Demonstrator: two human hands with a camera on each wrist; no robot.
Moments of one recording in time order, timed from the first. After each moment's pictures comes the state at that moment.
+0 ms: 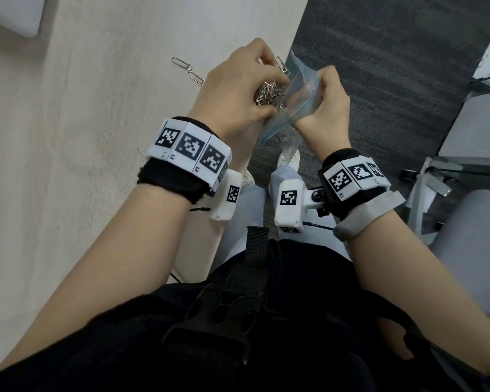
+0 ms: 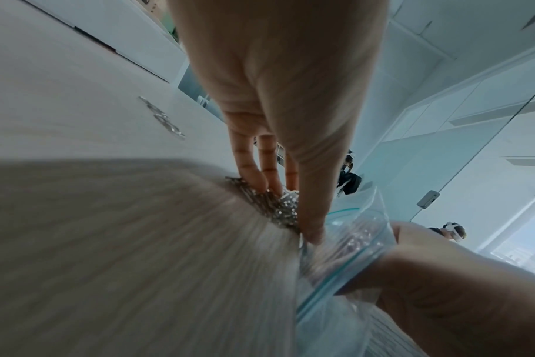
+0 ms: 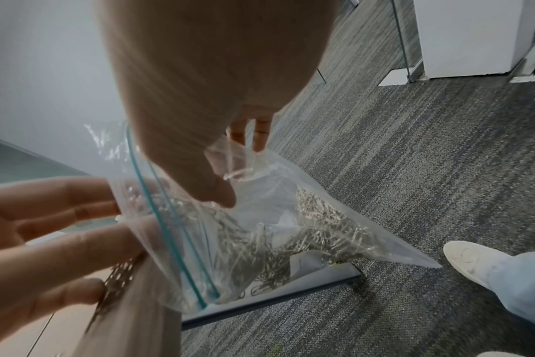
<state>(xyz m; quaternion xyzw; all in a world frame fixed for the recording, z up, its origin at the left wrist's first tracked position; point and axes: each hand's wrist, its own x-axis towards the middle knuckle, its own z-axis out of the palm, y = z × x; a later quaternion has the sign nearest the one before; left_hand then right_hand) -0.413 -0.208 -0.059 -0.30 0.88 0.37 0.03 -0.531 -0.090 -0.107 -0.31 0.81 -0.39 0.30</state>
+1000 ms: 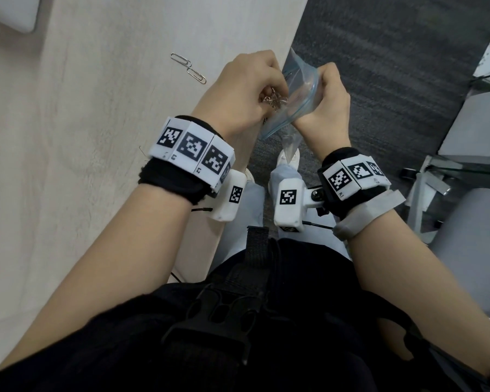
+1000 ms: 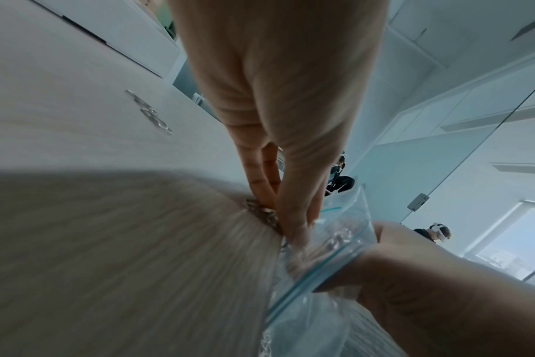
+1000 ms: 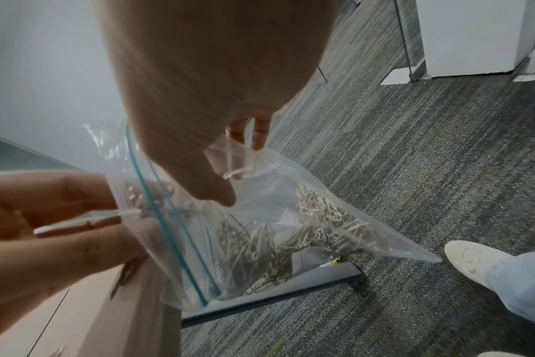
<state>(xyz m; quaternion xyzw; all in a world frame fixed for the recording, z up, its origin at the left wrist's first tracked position) -0.419 -0.207 -0.064 -0.27 0.87 0.40 0.02 -0.528 -0.092 -0.104 -0.30 0.81 -0.40 0.30</state>
